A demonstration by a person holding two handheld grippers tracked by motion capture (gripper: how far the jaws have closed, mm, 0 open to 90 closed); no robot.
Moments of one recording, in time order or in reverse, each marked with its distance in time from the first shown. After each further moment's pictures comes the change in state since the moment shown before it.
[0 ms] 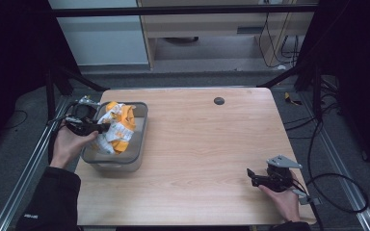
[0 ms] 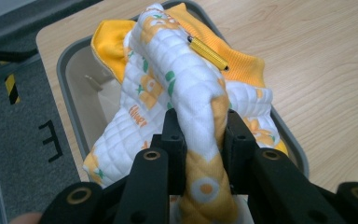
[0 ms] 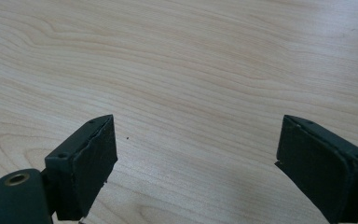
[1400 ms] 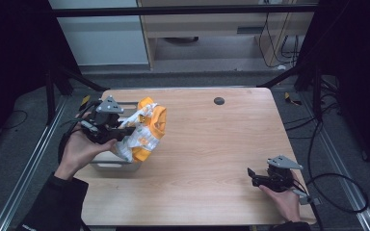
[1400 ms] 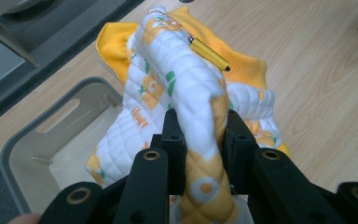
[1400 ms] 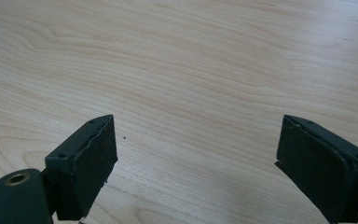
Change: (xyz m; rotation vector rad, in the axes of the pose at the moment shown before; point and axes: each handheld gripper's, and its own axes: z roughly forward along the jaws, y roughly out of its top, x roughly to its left) left arm -0.088 0.030 -0.047 -0.099 -0.145 0.279; right arm 0.000 0.000 -0.002 -0.024 -0.008 -0.012
